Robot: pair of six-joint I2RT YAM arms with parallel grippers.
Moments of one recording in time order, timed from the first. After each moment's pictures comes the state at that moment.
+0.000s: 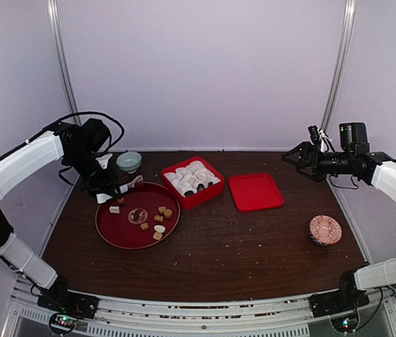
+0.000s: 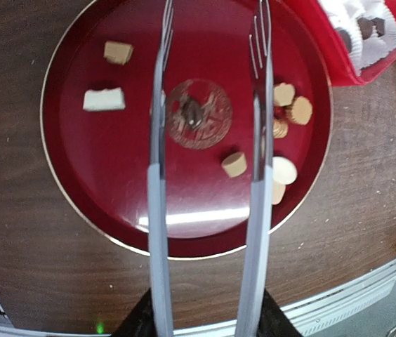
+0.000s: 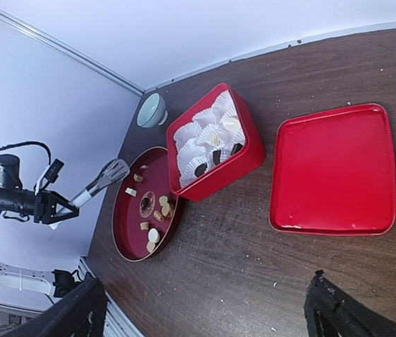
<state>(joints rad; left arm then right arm) -0.40 1.51 1.42 -1.19 0.15 -0.41 0.13 1.18 1.02 -0.42 -0.68 0.46</state>
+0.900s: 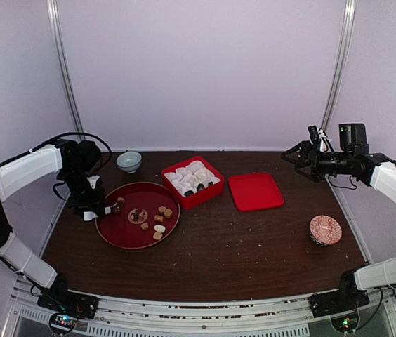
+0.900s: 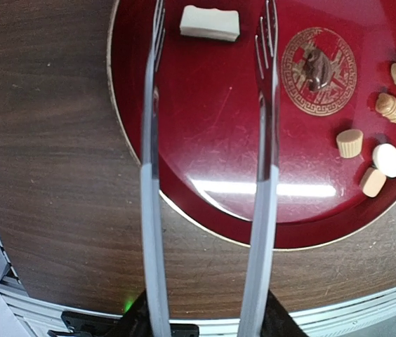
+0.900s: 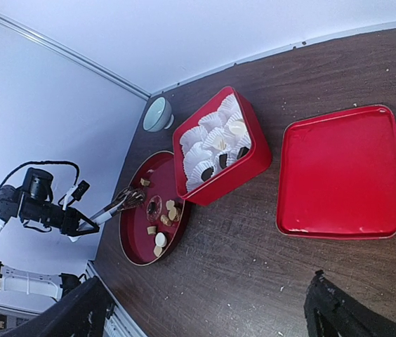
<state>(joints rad) -0.29 1.48 1.21 -1.22 0.07 -0.38 0.13 1.18 1.01 -0.37 -0.70 0.50</state>
